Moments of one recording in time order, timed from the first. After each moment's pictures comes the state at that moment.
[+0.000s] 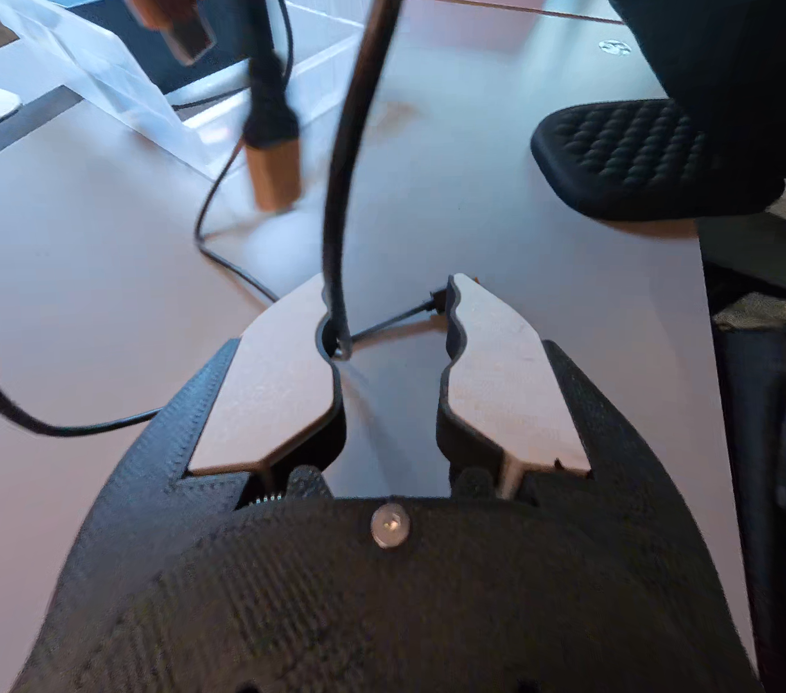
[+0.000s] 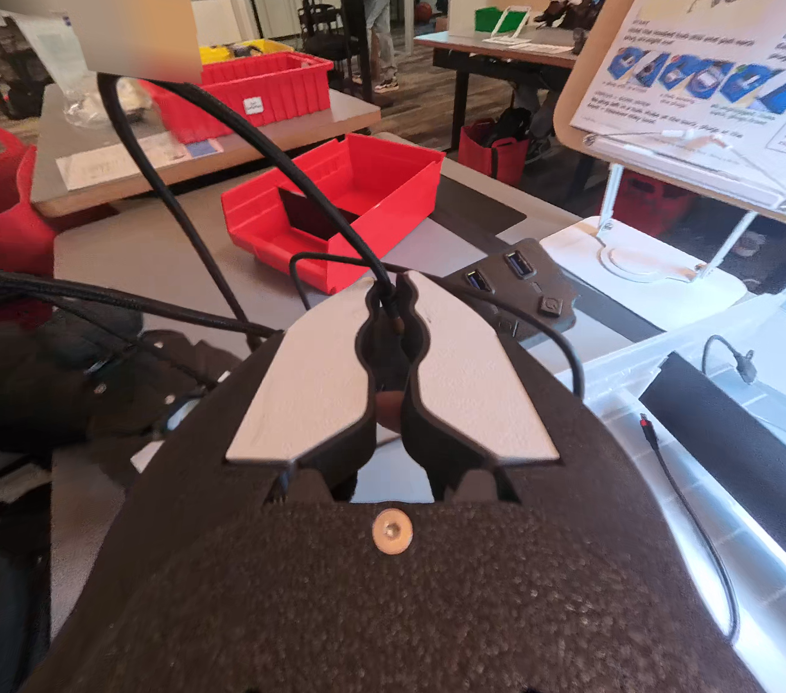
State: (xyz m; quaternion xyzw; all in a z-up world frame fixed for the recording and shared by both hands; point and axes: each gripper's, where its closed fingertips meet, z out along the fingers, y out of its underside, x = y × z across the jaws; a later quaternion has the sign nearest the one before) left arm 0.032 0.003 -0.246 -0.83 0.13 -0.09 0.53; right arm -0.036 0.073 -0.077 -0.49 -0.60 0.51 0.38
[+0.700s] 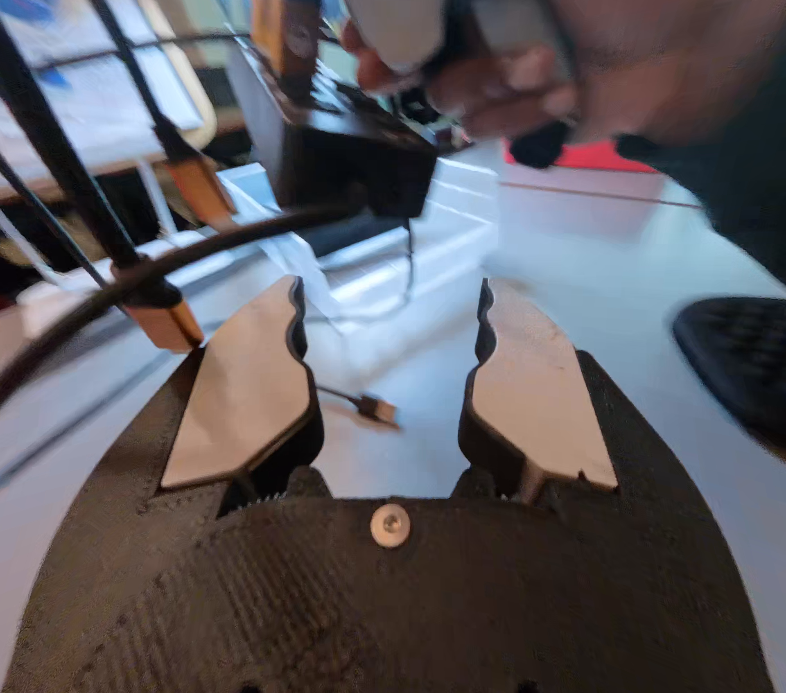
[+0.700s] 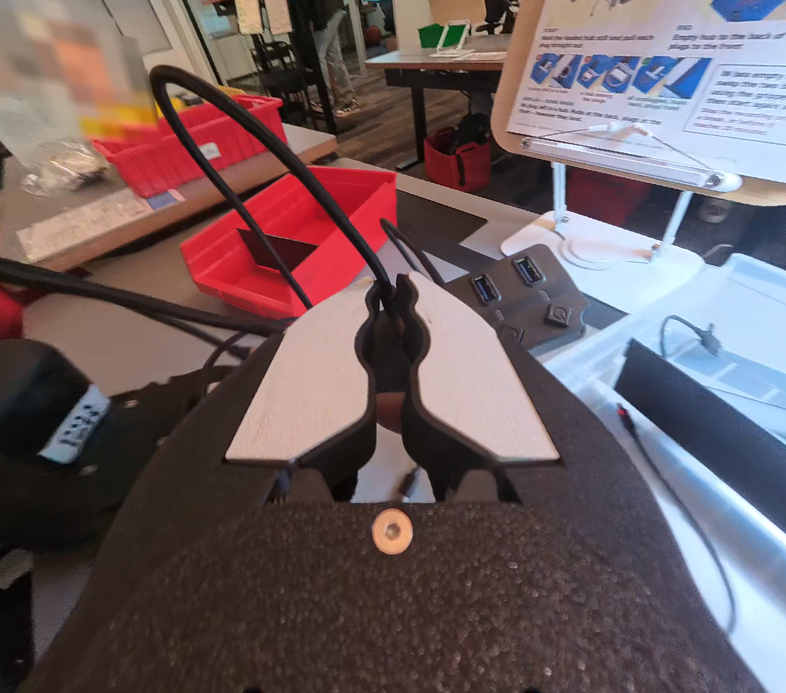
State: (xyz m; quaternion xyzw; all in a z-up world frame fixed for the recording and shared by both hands) left arm -0.004 0.069 -0.173 -0.72 0.04 0.03 0.69; right arm -0.052 0.107 -0.067 -0.54 -0.54 0.52 0.38
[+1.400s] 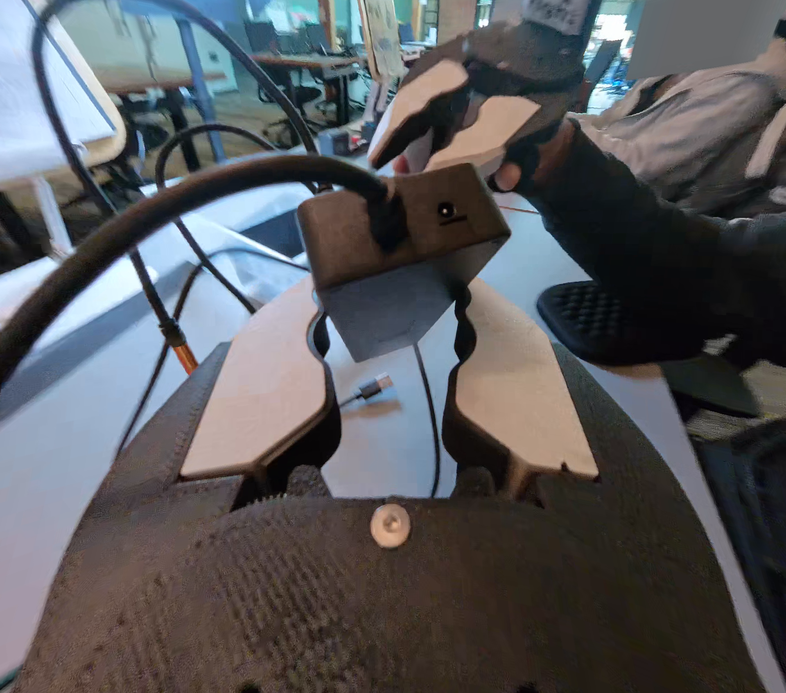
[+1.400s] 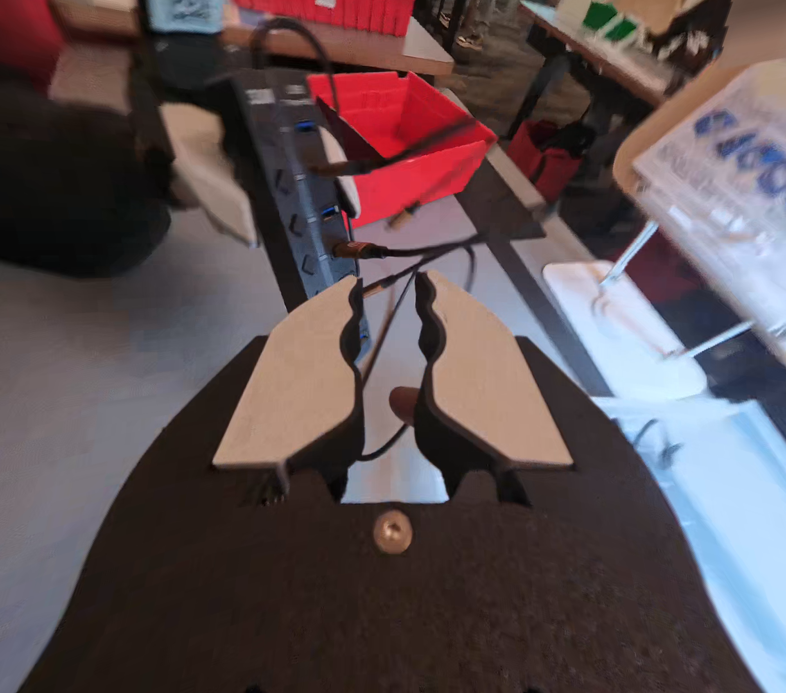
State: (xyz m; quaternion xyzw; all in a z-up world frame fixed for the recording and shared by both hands) left arm -0.046 0.026 -0.119 -0.73 0.13 -0.15 0.65; right arm -0.032 0.075 -0.096 -0.34 -0.74 0.44 0.38
